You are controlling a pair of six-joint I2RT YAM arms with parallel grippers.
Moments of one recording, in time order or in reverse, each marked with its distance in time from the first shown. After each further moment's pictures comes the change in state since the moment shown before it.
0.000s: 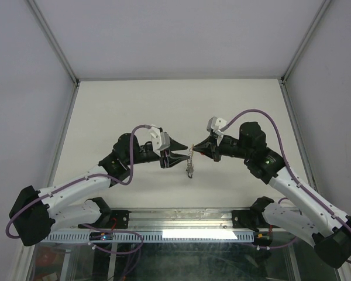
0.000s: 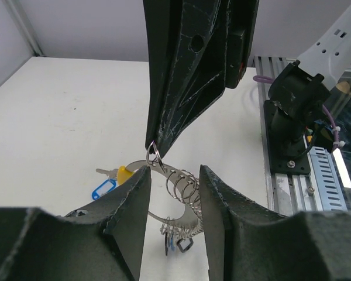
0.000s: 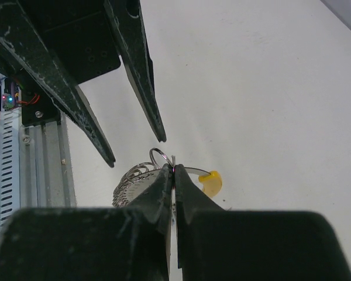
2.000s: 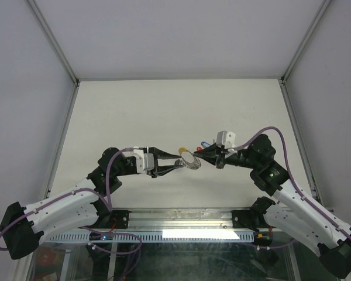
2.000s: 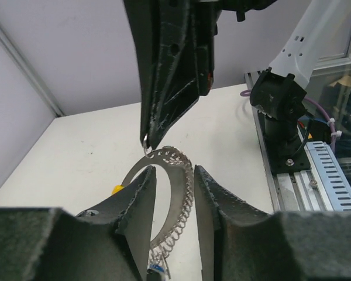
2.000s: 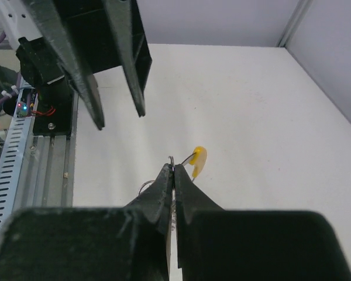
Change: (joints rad) left arm -0.047 -0.218 -0.142 0.077 0.058 0.141; right arm 0.029 -0.146 -0.152 0.230 -0.068 0.018
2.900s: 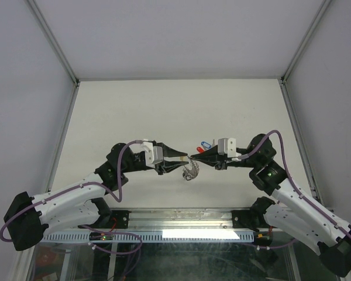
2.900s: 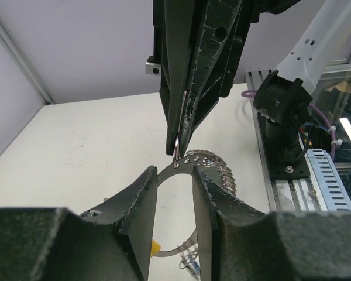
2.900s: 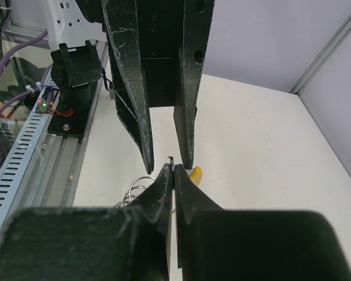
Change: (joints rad) left arm -0.026 0.124 0.053 0.032 -0.061 -0.063; right arm 0.008 0.002 -0.022 0.115 -0.169 -0.101
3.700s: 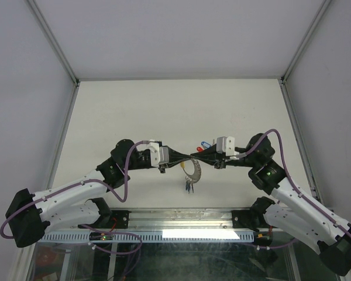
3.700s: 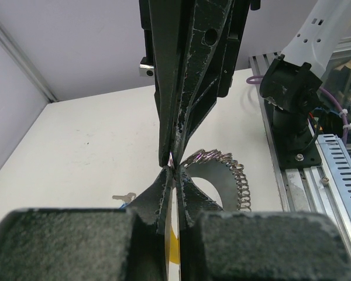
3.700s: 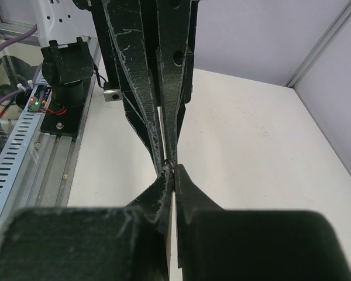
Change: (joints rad) left arm -0.020 0.040 0.071 -0.097 -0.001 0.106; right arm 0.008 0.017 0.000 0.012 0.027 0.003
